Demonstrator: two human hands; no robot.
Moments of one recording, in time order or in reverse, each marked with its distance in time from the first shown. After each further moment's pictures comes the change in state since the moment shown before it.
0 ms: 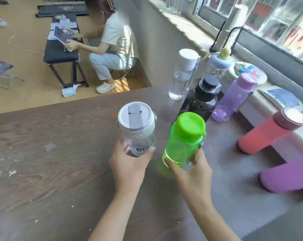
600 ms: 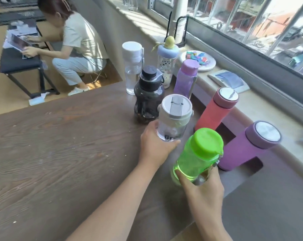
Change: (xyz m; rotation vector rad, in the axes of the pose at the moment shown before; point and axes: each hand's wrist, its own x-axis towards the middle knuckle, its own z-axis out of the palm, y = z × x) left_hand -0.058 0.033 0.180 0.103 -0.408 0.130; right_hand -0.027 0.065 -0.134 -0.029 0.234 0.113
